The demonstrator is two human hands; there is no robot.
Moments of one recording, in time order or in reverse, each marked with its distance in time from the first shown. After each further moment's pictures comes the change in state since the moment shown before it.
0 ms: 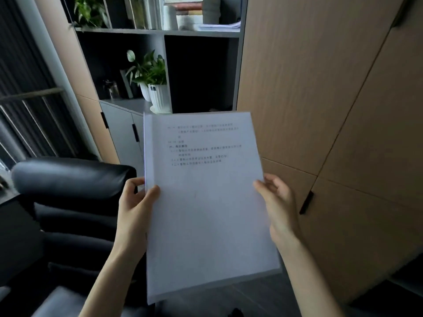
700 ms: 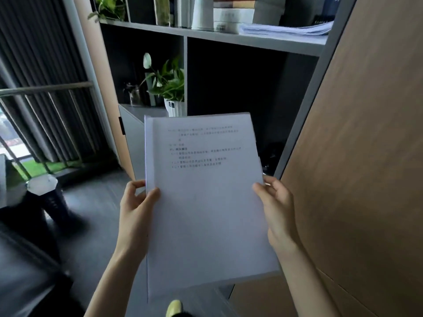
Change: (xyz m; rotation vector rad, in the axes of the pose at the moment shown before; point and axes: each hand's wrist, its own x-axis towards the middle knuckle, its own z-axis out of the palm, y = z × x) left_hand 0.344 -0.076 0.117 -0.007 0.261 -0.010; right_hand 0.380 0.097 0.150 -0.038 -0.273 0.043
